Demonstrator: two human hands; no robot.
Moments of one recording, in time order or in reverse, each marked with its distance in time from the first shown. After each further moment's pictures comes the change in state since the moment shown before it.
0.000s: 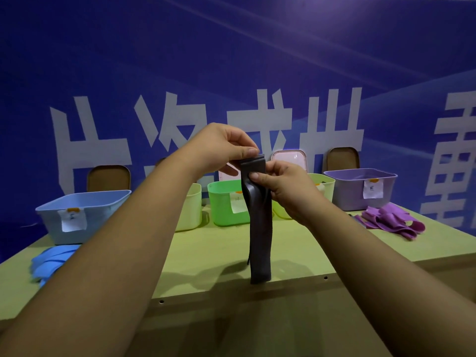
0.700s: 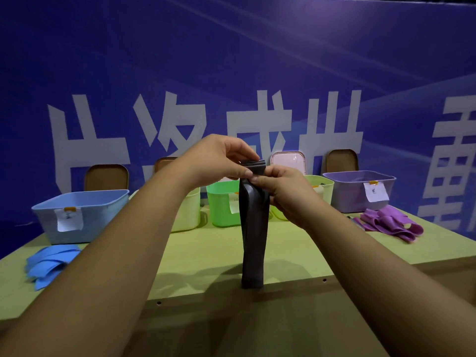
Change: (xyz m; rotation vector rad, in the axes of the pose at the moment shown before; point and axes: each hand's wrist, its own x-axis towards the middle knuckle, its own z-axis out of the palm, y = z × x) left_hand -0.013 -0.015 0.001 0.035 -0.084 0.067; right_hand 0.005 0.004 0.001 0.051 0.002 0.089
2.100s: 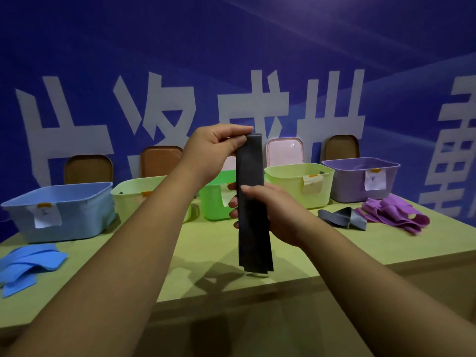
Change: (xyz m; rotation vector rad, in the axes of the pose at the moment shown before) left_hand 0.040 -0.040 0.044 -0.211 0.372 0.127; right_hand 0.005 0.052 0.001 0.243 -0.278 0.167
